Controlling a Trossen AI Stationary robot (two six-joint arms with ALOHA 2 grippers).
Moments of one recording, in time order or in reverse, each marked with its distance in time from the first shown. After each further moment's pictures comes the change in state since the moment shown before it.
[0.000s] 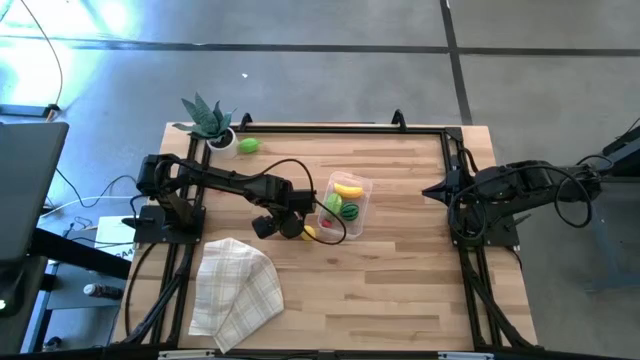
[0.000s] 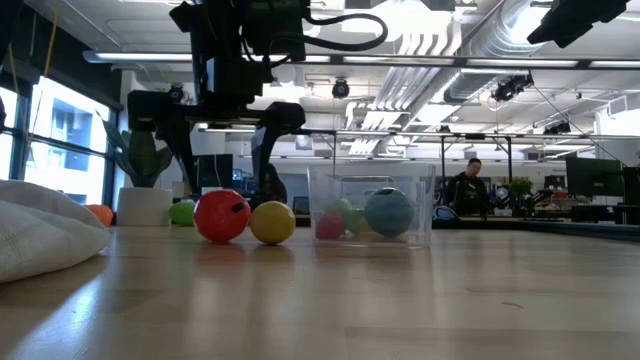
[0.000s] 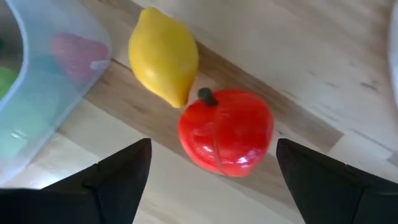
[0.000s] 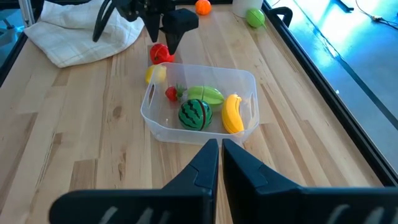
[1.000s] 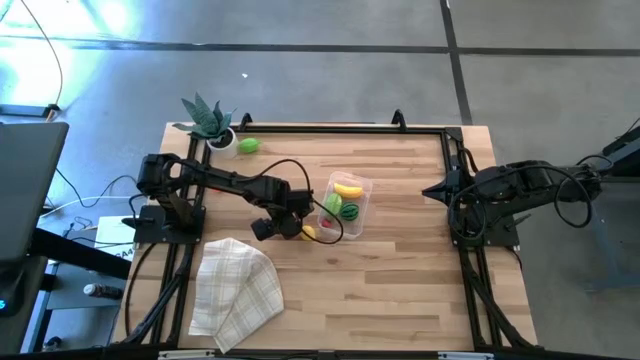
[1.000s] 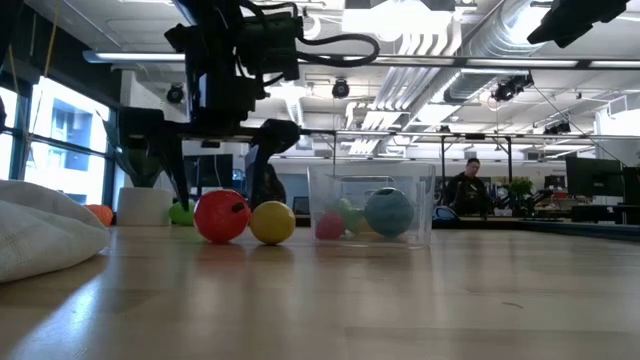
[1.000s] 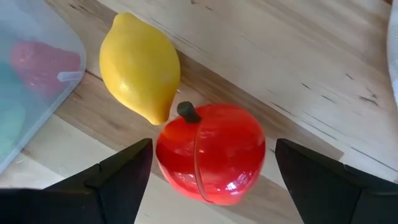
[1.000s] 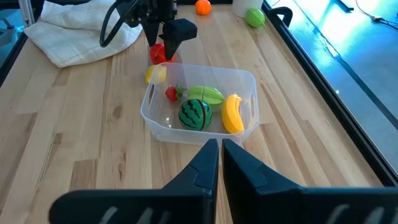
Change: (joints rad) left arm 0.016 0.000 -0.093 0.108 0.086 0.015; right arm 0.000 0.000 0.000 0.000 0.000 0.000
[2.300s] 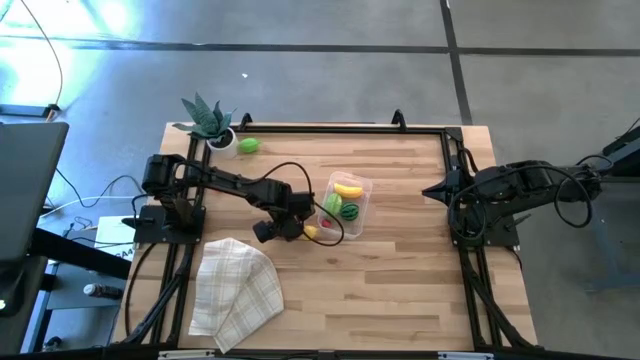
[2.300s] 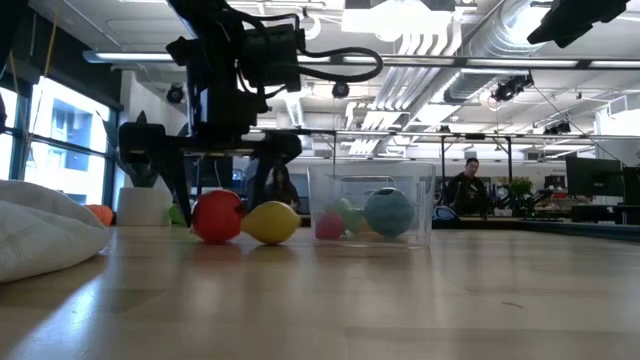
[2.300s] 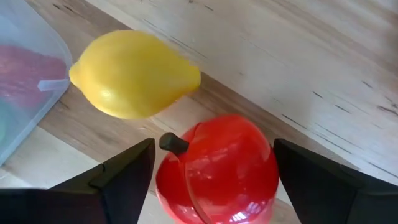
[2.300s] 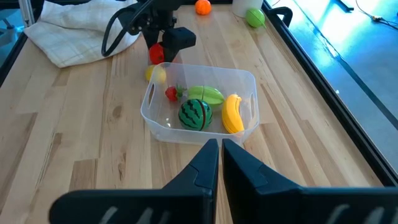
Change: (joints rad) left arm -0.002 0.037 -0.024 0.062 0.014 0.000; right arm 0.000 0.000 0.000 0.000 0.000 0.000
